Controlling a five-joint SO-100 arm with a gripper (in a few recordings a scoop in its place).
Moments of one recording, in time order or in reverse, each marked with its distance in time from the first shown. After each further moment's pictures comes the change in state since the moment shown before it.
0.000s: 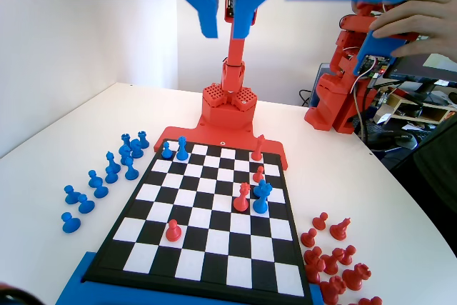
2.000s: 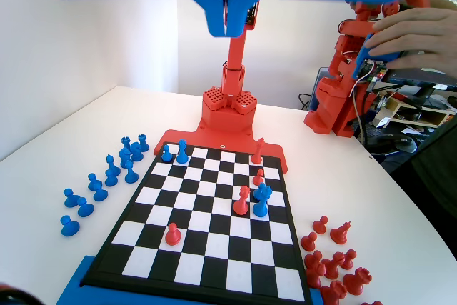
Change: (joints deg) arm -0.1 1.1 0.0 0.0 0.0
